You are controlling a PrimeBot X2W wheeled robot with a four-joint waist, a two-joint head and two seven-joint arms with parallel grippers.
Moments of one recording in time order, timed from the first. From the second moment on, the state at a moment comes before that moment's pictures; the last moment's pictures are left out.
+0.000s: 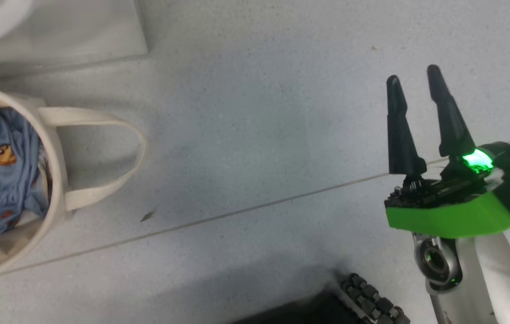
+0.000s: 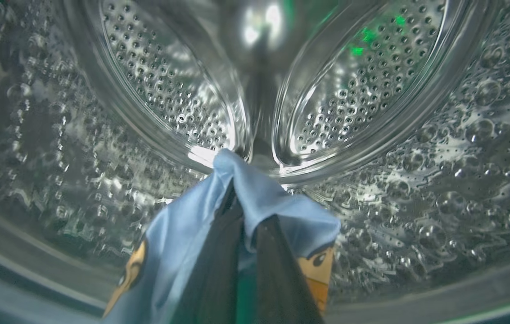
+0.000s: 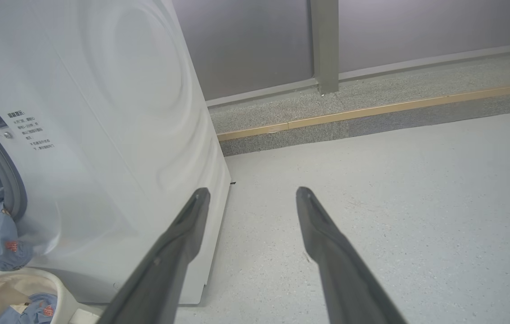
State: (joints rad) left arm -1.49 0.76 -0.52 0.91 -0.95 -0.13 -0.10; right arm -0.34 -0.06 0.17 -0.14 0.33 0.12 -0.25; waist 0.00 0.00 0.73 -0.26
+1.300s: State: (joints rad) left arm -1.48 0.70 -0.59 0.98 -0.93 -0.13 -0.15; right arm -0.36 -0.06 0.19 -0.09 0.31 0.12 -0.25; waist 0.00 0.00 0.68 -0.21
